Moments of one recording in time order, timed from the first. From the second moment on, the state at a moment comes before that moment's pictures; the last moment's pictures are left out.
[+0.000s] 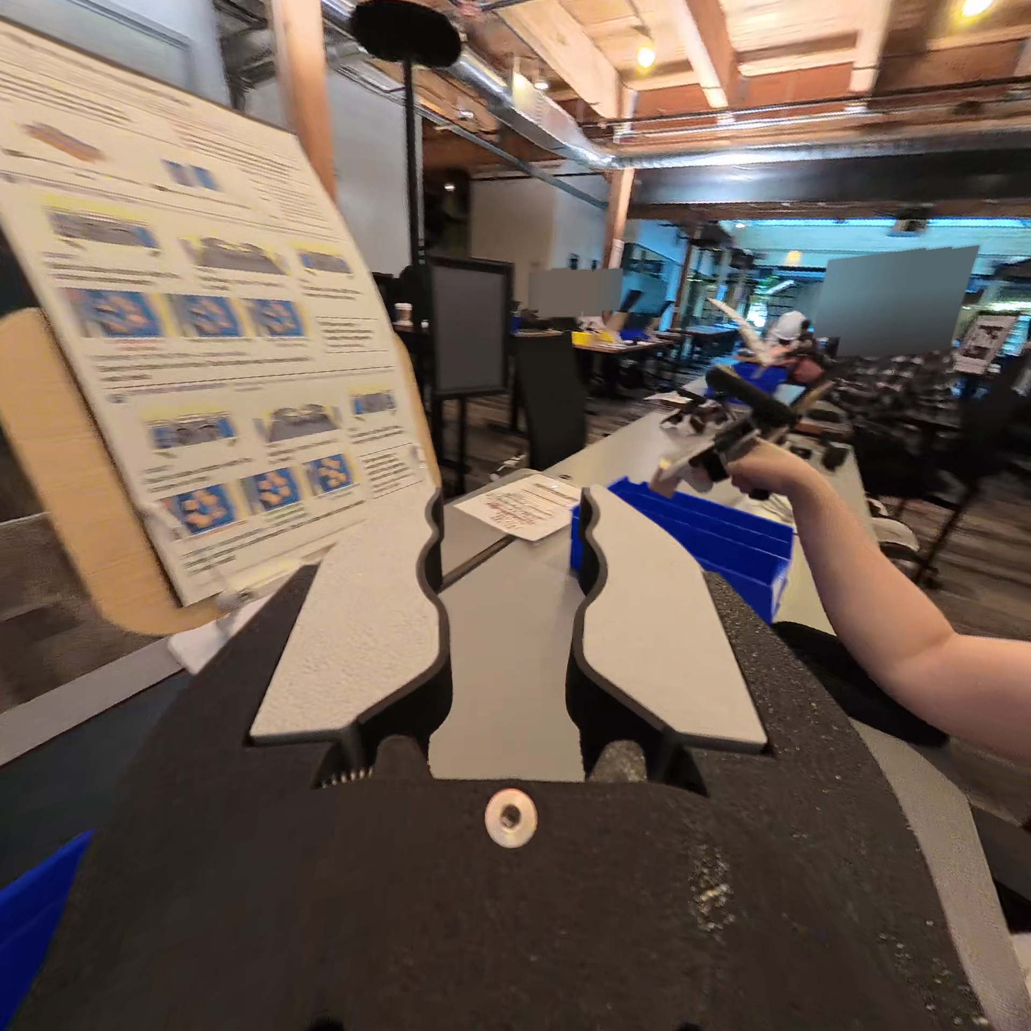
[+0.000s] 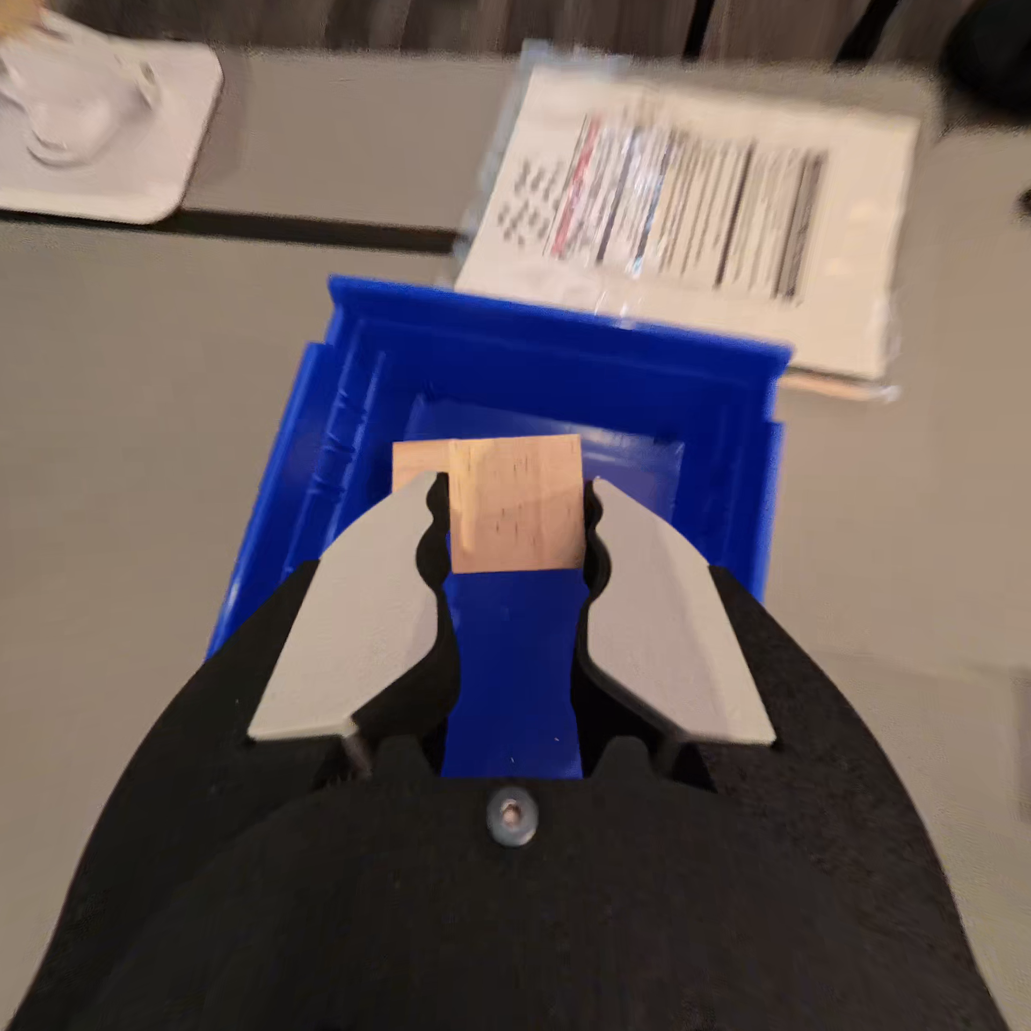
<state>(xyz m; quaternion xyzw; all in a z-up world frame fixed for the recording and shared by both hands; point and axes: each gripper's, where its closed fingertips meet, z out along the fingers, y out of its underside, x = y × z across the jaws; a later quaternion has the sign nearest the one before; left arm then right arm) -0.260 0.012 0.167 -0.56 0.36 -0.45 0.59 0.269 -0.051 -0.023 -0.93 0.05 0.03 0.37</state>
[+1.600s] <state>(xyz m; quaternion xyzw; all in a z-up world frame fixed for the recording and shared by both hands) -0.488 0.078 -0.026 -0.96 0.11 -0.08 0.25 0.244 -0.015 -0.039 -0.93 0.04 0.02 0.36</state>
